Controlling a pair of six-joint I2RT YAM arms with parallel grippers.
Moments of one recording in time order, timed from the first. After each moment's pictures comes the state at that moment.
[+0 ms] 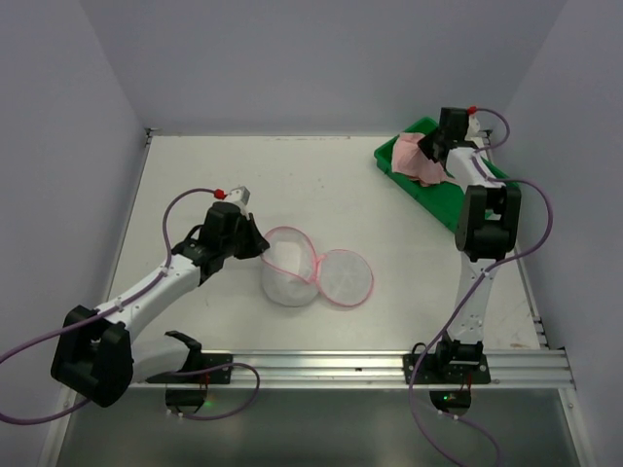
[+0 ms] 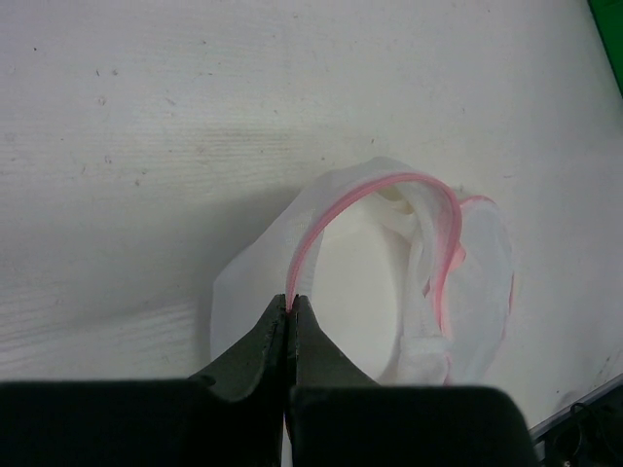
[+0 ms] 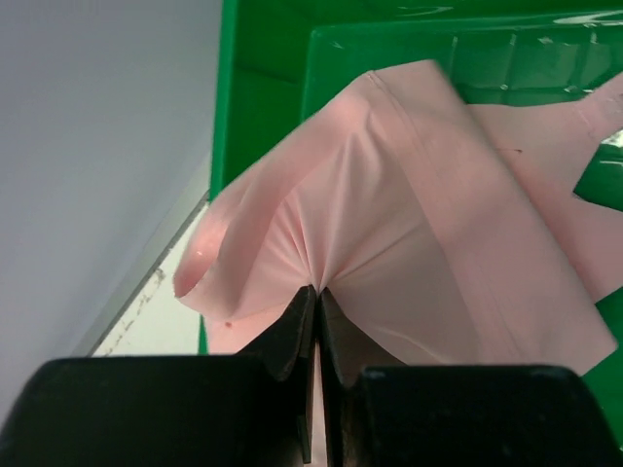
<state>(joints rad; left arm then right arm) -0.43 1.18 0.69 -0.21 0.09 -0.59 -0.04 2.23 1.84 -0.23 0.09 0.86</state>
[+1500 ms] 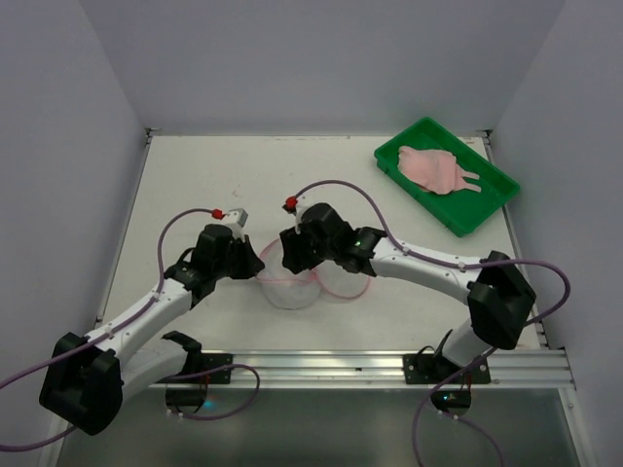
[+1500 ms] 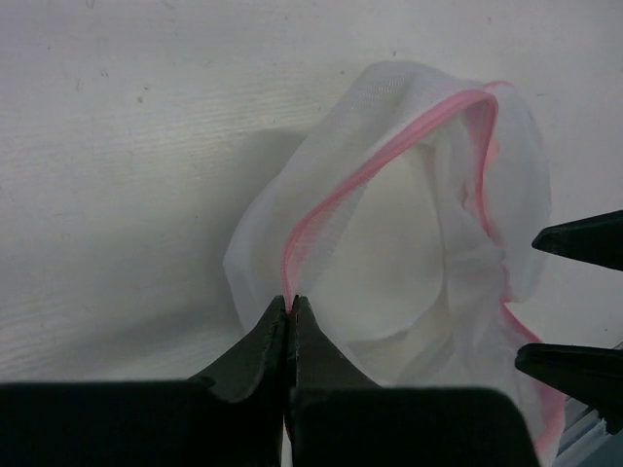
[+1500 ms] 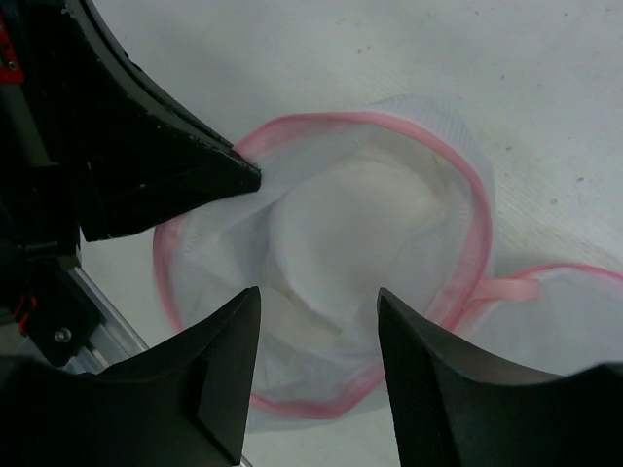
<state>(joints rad) -0.43 1.02 0.52 -0.19 0.14 -0.51 0.93 1.54 1.12 -0.25 -0.04 0.39</state>
